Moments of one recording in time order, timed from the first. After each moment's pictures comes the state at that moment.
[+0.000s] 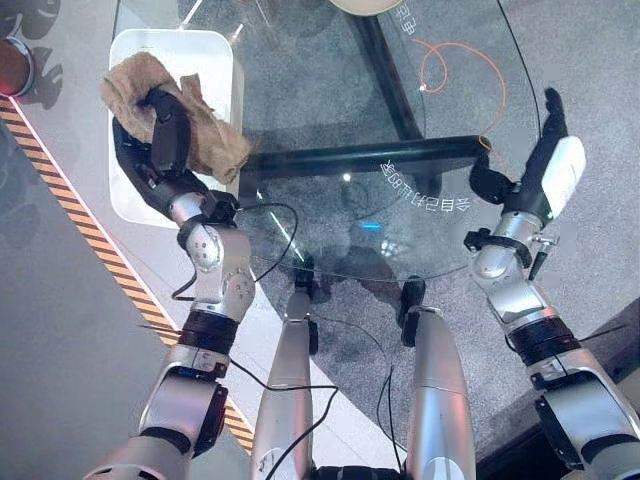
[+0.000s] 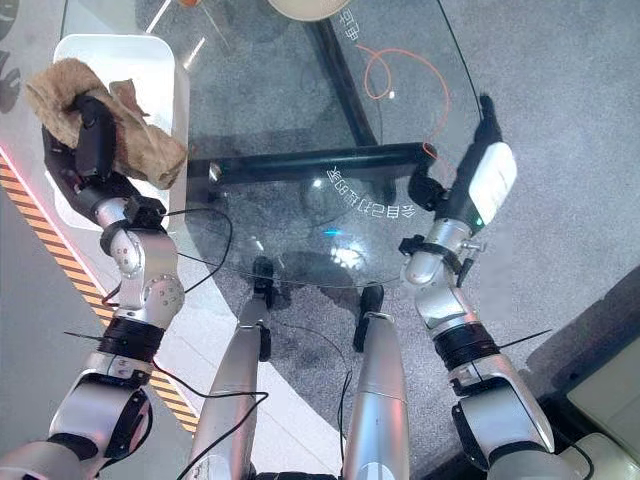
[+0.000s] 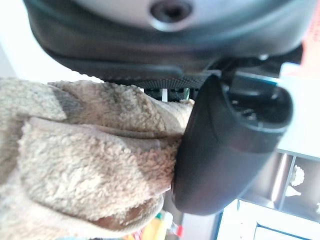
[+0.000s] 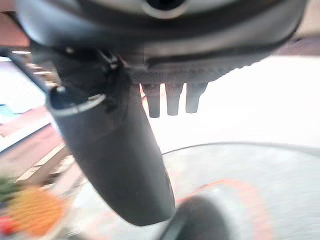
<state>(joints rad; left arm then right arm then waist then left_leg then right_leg) -0.74 0.34 -0.09 0.43 -0.77 -0.58 0.74 -0.70 -0.56 0.28 0.59 0.00 0.01 -0.92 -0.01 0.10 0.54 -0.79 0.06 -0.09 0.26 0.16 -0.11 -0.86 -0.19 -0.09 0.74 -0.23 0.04</state>
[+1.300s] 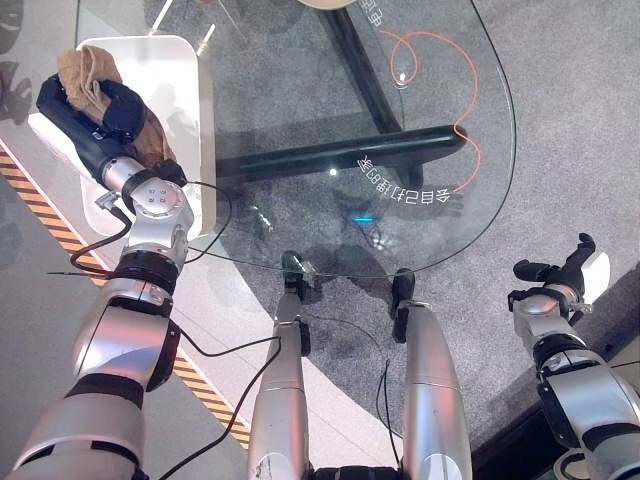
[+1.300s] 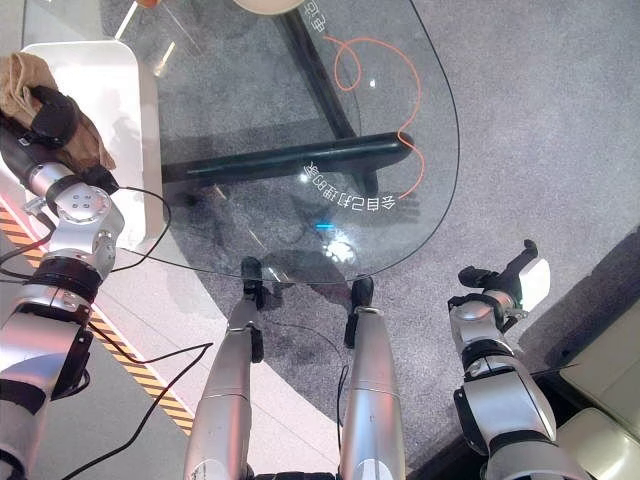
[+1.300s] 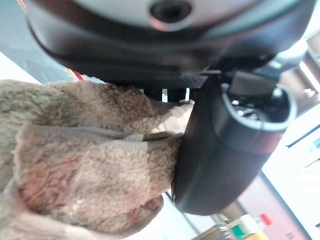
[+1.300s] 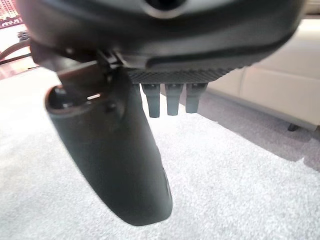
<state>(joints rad) -1.11 0.59 -0.27 1.07 -0.49 -0.29 0.88 -0.75 -0.55 0.24 1.29 0.28 -0.11 -0.70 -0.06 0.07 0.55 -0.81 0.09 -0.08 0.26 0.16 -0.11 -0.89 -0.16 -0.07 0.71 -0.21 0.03</state>
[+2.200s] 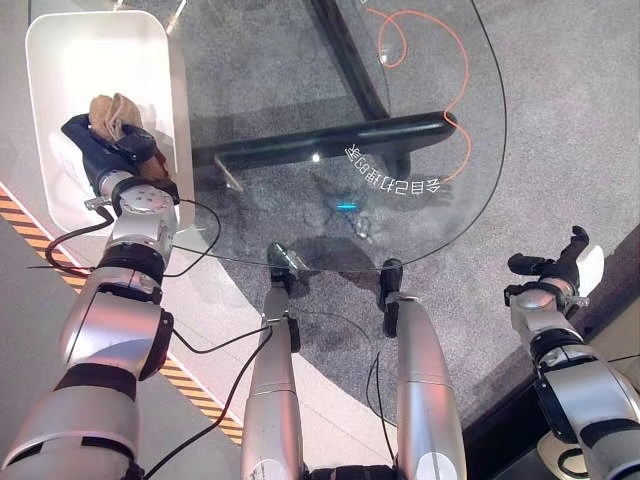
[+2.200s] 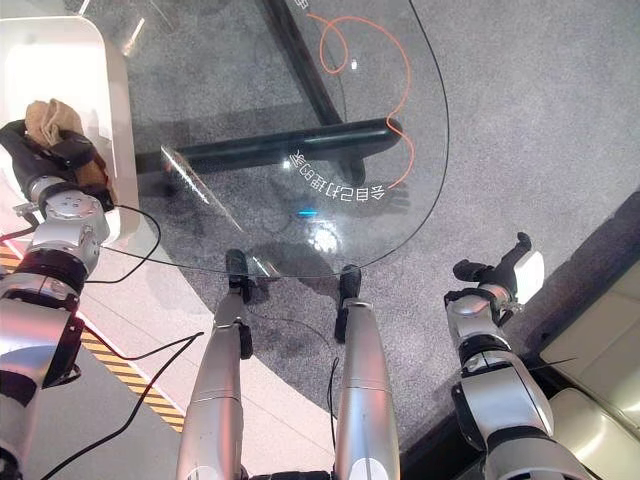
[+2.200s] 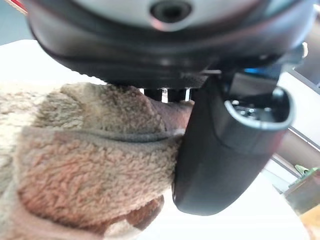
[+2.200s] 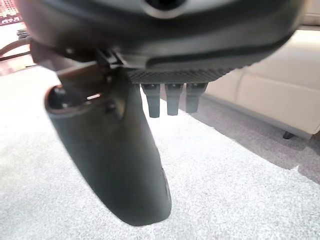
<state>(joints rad) -1.15 0.63 -0.31 1.20 -0.48 -0.06 0.68 -0.77 -0.54 0.25 1.29 0.27 -0.11 -0.68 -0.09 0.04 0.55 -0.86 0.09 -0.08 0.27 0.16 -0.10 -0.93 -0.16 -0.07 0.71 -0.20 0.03</state>
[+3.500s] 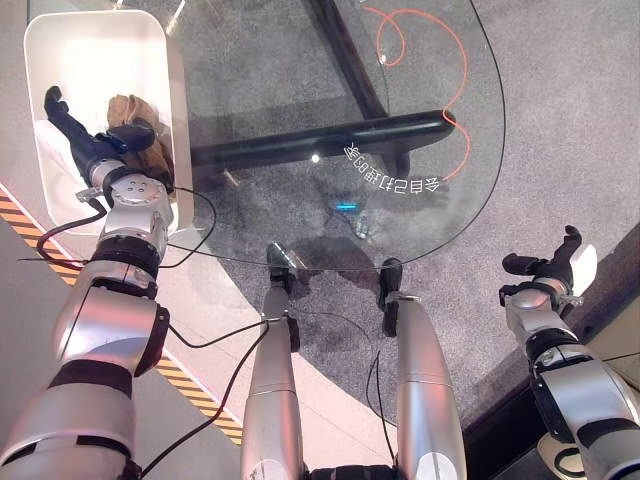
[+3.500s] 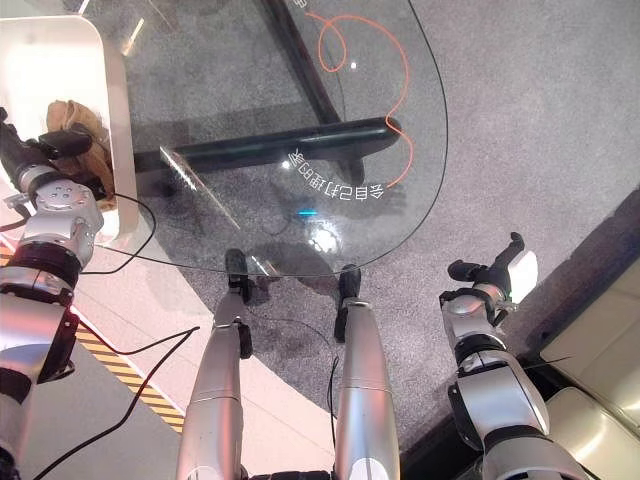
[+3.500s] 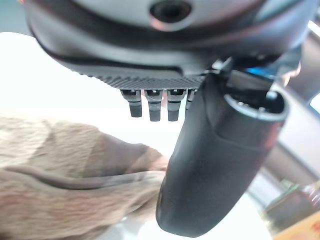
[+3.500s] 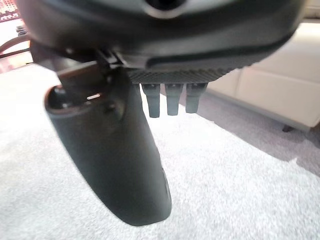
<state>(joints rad) -1.14 0.65 -0.29 1.15 -0.54 -0.18 0.76 -0.73 -0.49 0.26 1.29 0.27 -0.12 -0.68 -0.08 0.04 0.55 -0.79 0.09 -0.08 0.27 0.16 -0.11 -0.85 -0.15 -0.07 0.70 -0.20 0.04</state>
